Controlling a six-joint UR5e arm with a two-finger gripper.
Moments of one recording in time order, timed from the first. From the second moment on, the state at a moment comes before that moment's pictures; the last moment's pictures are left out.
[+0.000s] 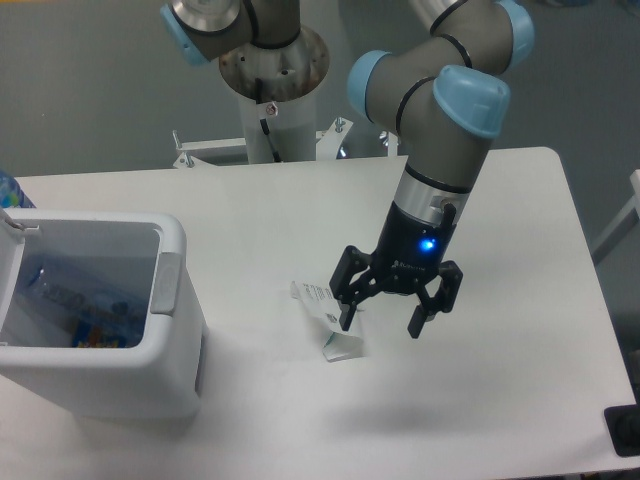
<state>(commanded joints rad) 2.58 -1.89 -1.58 -0.99 1.13 0.40</state>
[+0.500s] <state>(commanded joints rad) 2.56 -1.91 -1.64 -1.00 1.24 0.41</state>
